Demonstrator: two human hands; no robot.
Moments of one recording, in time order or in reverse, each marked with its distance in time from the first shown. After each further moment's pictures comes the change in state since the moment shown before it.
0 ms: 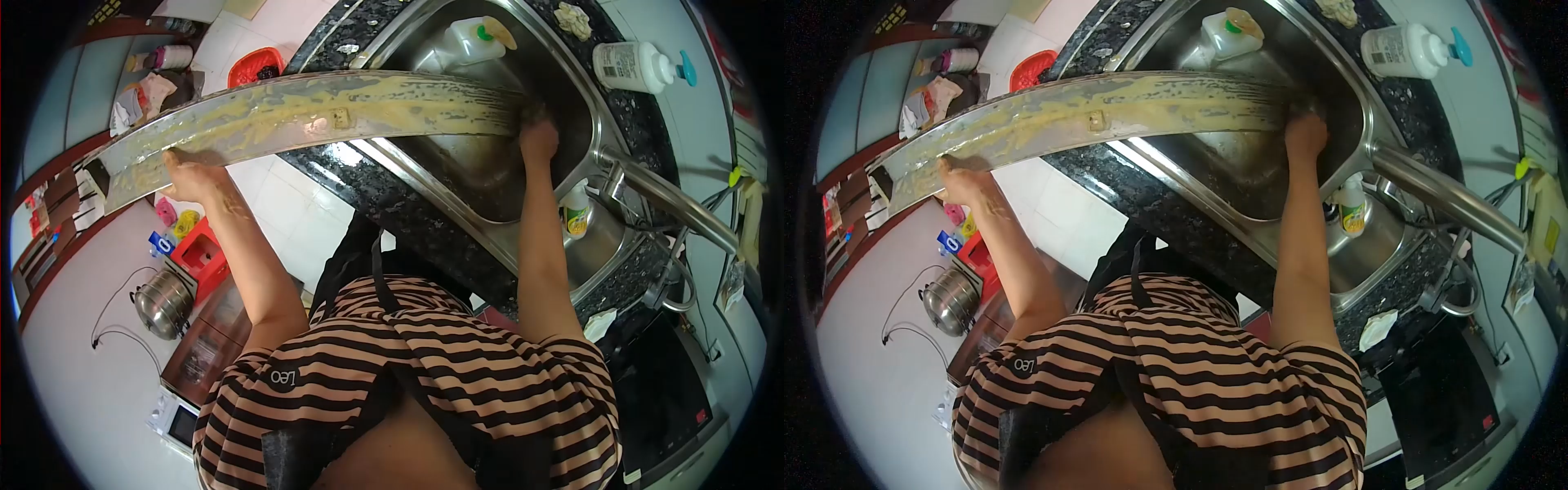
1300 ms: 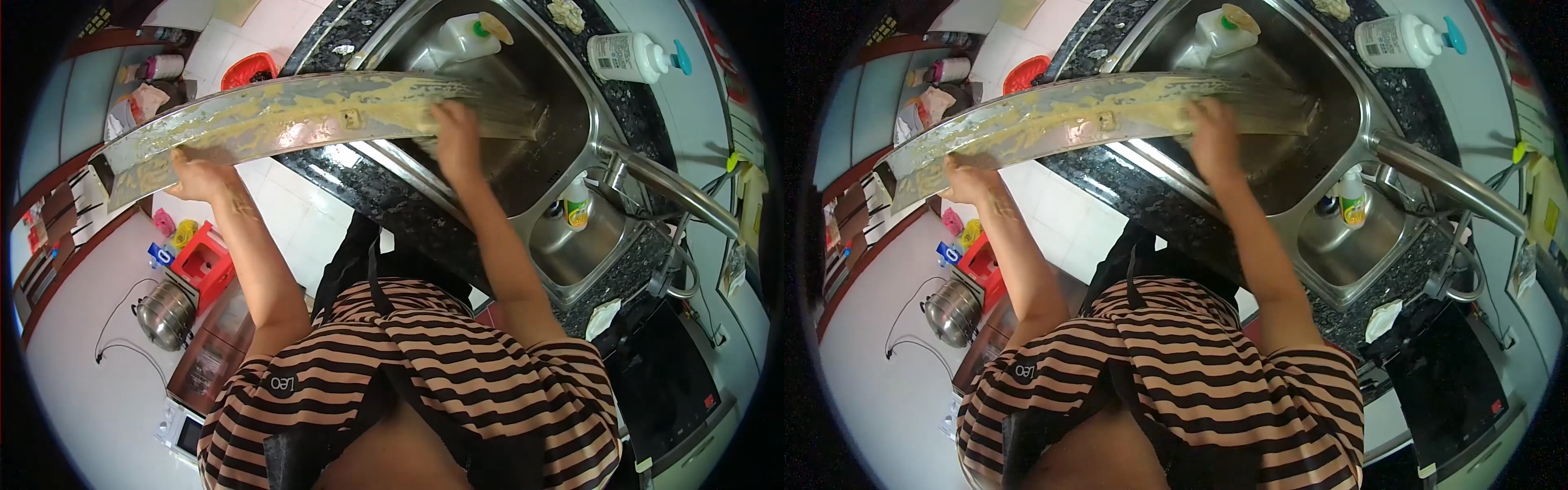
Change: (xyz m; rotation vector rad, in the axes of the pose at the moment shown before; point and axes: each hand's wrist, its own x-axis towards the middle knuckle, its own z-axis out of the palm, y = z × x) left_hand -0.043 0.009 0.034 0.104 0.004 -0.001; right_hand -0.084 -0.155 -0.035 0.510 0.045 -0.440
